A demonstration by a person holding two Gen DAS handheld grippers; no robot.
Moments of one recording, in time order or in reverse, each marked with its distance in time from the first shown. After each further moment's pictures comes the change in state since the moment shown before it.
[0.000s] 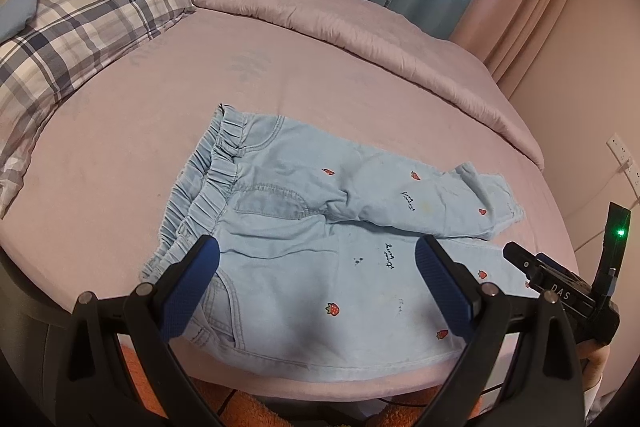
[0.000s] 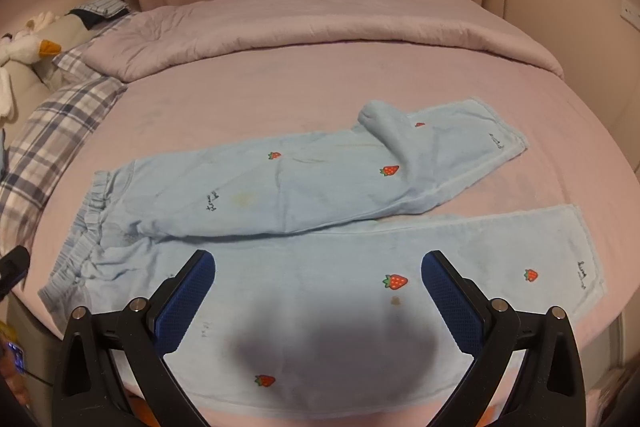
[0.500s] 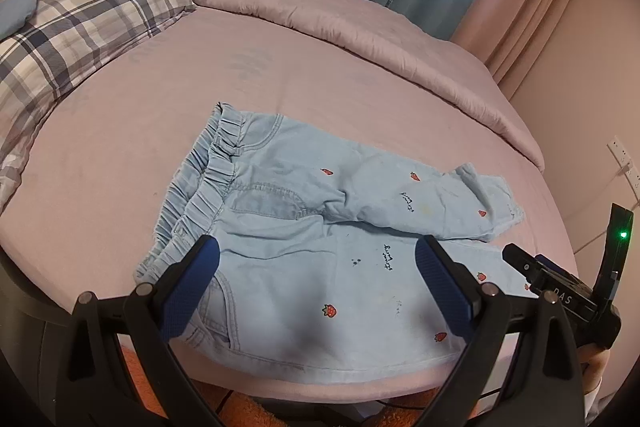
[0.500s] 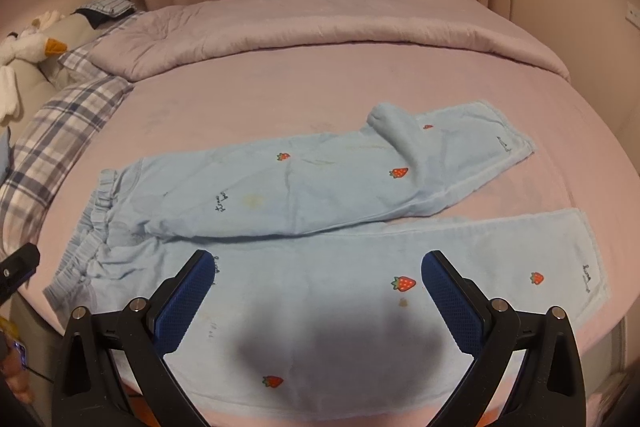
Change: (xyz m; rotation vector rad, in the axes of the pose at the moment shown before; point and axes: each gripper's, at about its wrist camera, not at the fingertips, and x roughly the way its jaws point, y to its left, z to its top) left arm 0.001 -0.002 0.000 -0.008 -0.004 -0.004; right arm -0.003 0.017 -0.001 0.001 0.000 0.014
